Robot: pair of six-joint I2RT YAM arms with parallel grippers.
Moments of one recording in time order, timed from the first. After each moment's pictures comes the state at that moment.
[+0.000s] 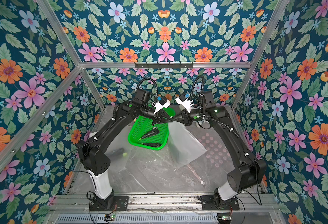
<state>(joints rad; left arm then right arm) -0.55 1.88 1.96 -0.83 1.13 0.53 0.30 1.55 1.69 -0.83 -0.98 -0.22</state>
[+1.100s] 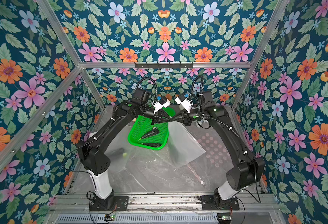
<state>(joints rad) -0.55 1.88 1.98 -0.85 1.11 0.53 0.30 1.58 1.71 -0.85 -0.98 -0.24</state>
